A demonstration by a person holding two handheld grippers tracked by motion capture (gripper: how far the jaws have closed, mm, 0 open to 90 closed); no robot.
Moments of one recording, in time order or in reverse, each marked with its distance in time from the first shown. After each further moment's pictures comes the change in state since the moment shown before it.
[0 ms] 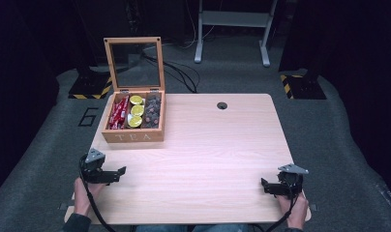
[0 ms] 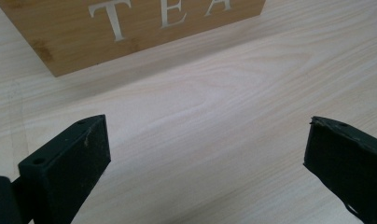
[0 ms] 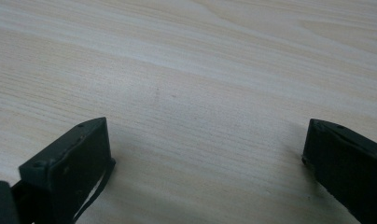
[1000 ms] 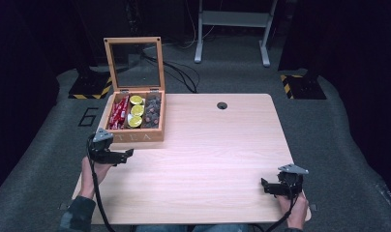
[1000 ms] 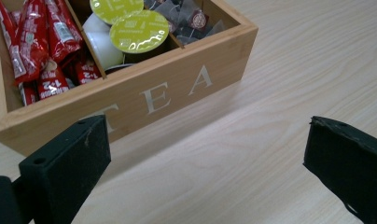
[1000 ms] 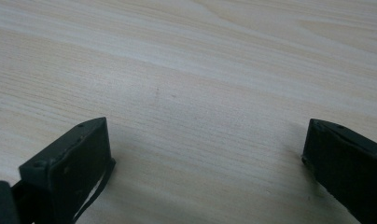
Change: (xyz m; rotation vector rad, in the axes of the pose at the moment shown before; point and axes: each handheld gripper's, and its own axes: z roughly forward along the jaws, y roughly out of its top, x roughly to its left) left arm -0.006 0.068 0.010 -0.043 -0.042 0.077; right arm 0.000 0.000 0.000 -0.002 0.002 -0.002
